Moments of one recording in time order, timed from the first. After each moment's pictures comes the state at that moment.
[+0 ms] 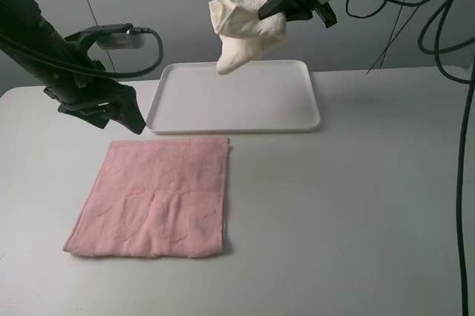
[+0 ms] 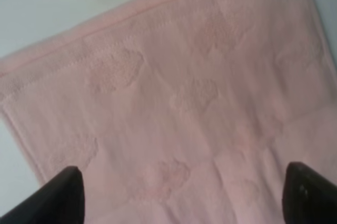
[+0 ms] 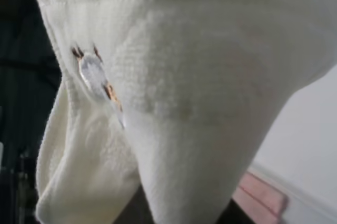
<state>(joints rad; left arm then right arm) -0.23 1.73 -1.14 -0.31 0.82 0.33 0.17 2.15 -1.84 0.98 1.12 -0.36</state>
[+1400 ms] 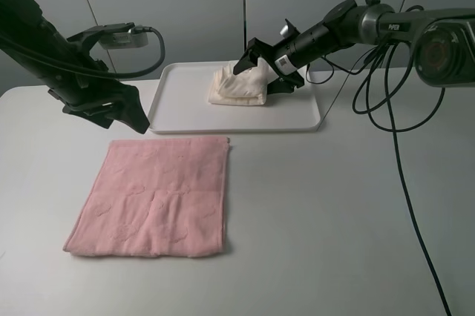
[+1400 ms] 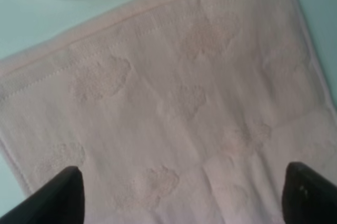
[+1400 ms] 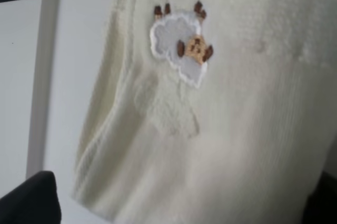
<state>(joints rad) -0.23 1.73 -1.13 -0.35 0.81 0.37 0.21 2.63 -2.14 0.94 0.93 -0.31</state>
